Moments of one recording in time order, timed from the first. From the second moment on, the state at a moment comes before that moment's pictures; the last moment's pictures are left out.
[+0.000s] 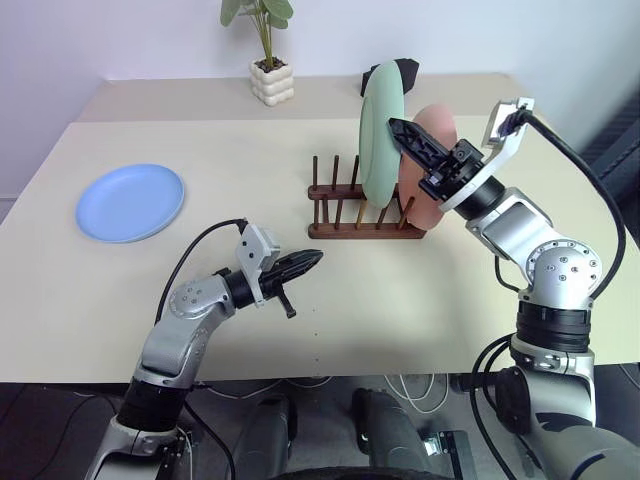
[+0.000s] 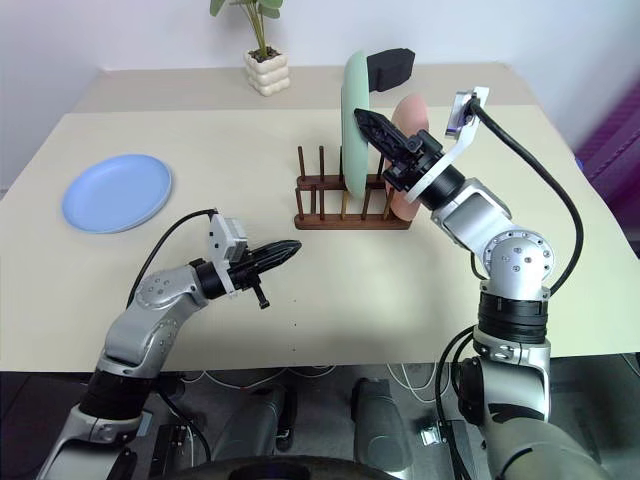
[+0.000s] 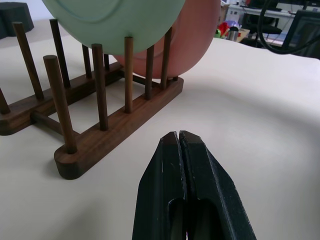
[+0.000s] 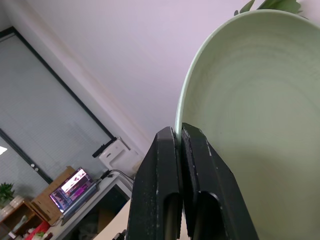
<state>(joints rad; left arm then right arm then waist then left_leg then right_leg) -0.23 0.36 -0.10 -0.20 -0.36 0.29 -0.79 -0.63 -0.37 -0.26 -0.08 1.32 0.79 0.28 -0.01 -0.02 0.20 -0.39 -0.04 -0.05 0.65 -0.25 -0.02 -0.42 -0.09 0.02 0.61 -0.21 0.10</state>
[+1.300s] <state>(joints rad) -0.23 0.36 -0.11 -0.20 -0.36 0.27 -0.78 -0.67 -0.41 -0.27 -0.09 1.17 0.79 0.36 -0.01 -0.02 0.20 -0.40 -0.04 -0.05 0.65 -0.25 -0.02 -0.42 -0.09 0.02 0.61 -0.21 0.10</state>
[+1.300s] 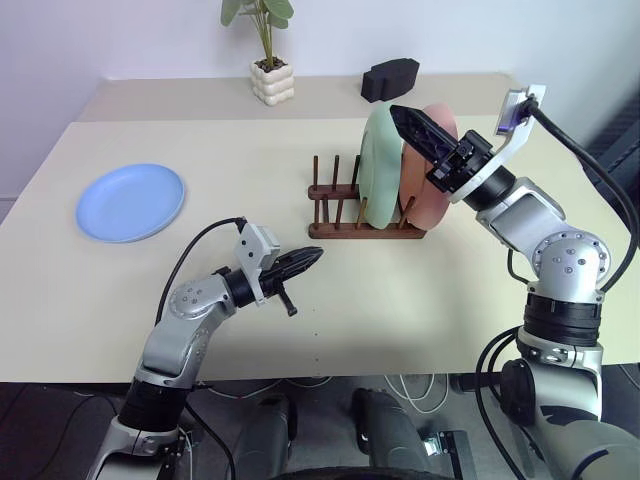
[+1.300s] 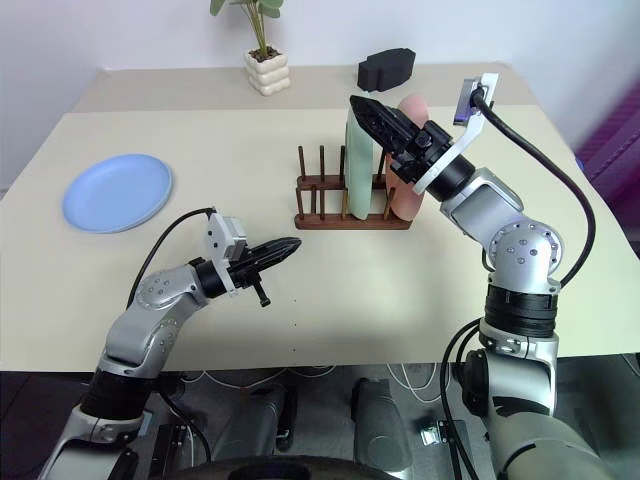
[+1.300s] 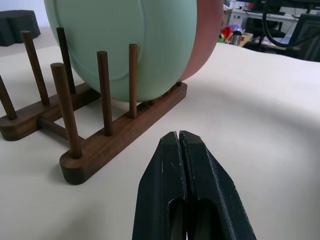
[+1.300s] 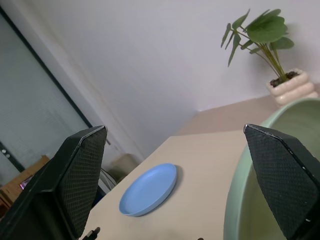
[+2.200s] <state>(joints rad) -0.53 0.54 0.46 0.12 -0.24 0.58 -0.03 -0.68 -0.55 0.09 -0.25 0.46 0.34 0.76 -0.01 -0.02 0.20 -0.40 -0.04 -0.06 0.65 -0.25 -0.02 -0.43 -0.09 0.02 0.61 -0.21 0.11</state>
